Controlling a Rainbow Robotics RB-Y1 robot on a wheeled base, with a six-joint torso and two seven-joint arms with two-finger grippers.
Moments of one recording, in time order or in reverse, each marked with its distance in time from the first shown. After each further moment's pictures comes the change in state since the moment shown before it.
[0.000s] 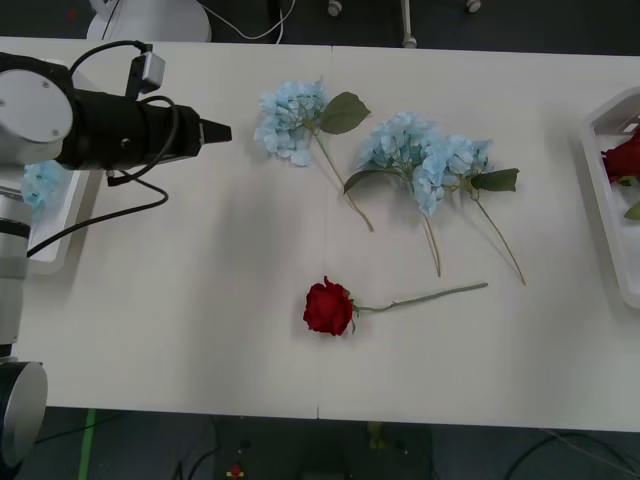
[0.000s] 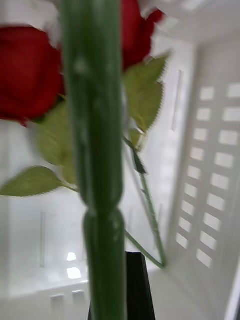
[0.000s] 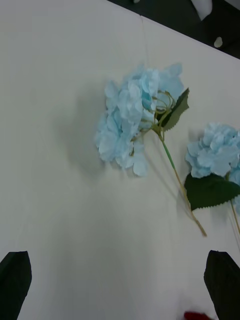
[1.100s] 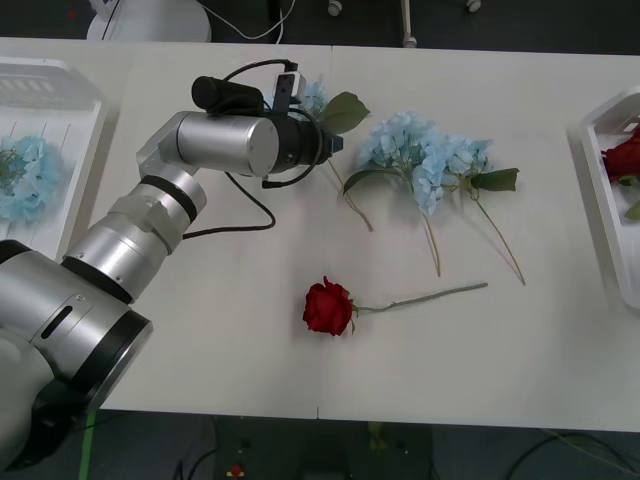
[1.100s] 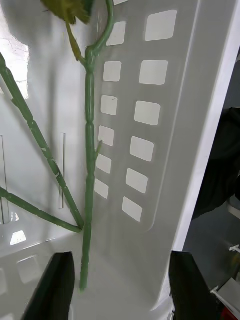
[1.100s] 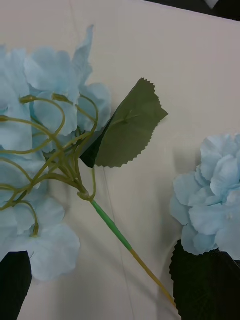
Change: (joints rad) right arm -0.003 0.129 -0.003 0.330 0.378 -0.165 0.000; left arm -0.328 -0.193 -0.473 0.607 -0.209 -0.587 0.156
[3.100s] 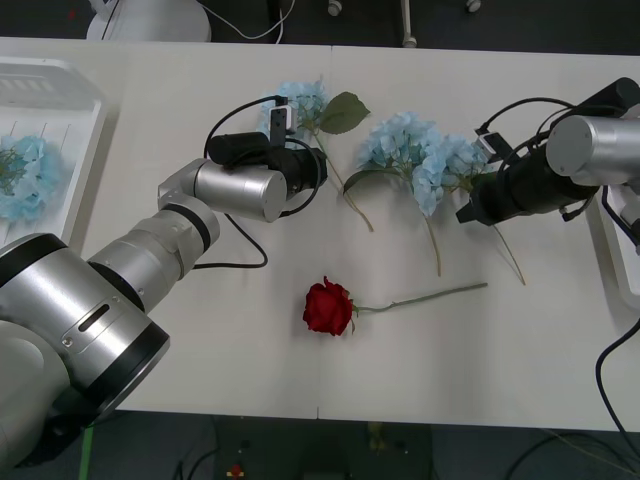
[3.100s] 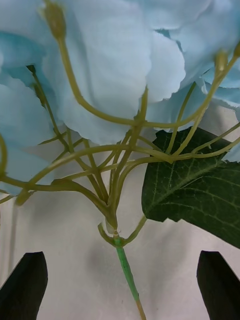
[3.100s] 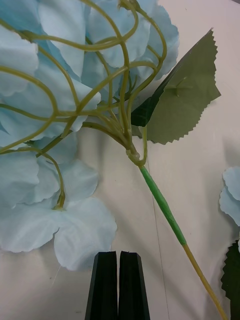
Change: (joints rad) right arm -0.058 0.409 -0.051 -0.374 -0.415 0.218 0.133; left arm -0.029 -0.039 -0.180 0.276 0.066 -0.342 0.121
